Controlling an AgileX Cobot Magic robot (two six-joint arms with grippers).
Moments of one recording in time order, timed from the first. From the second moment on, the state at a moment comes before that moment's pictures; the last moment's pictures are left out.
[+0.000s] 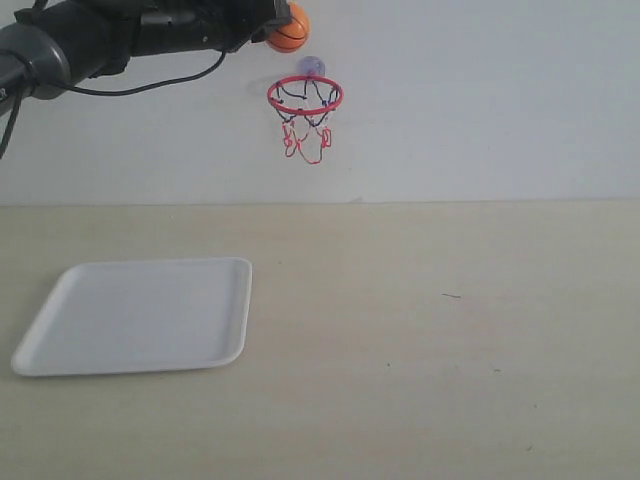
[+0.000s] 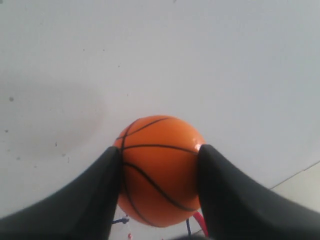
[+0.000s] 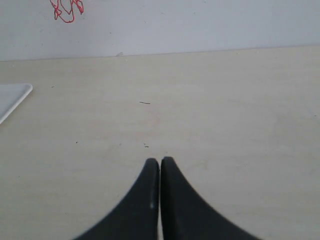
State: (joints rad) left arm -0.25 2.42 -2.43 -1.11 0.46 0.87; right arm 0.16 0.00 0.00 0.15 0.33 -0.05
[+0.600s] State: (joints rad) left arm -0.25 2.42 -2.43 -1.18 0.56 0.94; right arm 0.16 0.00 0.00 0.15 0.33 -0.05
